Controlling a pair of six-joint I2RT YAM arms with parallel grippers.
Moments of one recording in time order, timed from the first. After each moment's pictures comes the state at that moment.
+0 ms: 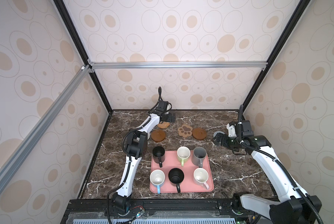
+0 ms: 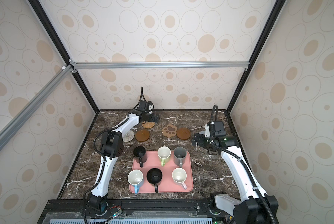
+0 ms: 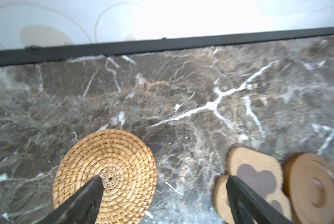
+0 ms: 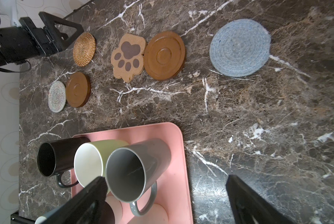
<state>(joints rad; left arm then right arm) -0.37 2.47 2.21 -0.55 0.13 -0.21 0.13 1.17 1.11 -0.89 -0.21 0.41</state>
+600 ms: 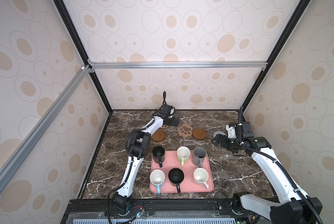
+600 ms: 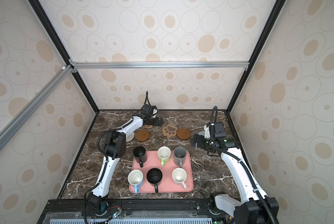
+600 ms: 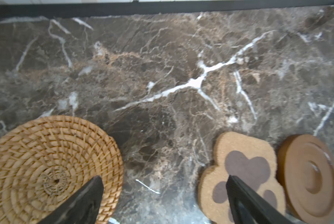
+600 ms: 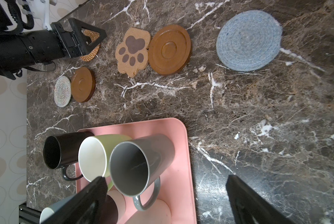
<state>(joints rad) -0.39 2.52 2.18 -0.55 0.16 -0.23 0.13 1.14 1.08 -0.89 -0.23 0.41</state>
